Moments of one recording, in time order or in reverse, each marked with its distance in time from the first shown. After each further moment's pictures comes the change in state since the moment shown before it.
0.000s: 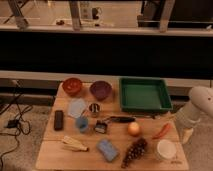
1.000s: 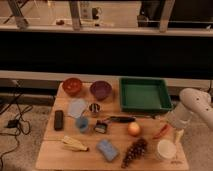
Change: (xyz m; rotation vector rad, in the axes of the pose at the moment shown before) arm -0.017 -0.019 0.048 -0.068 -0.131 -0.149
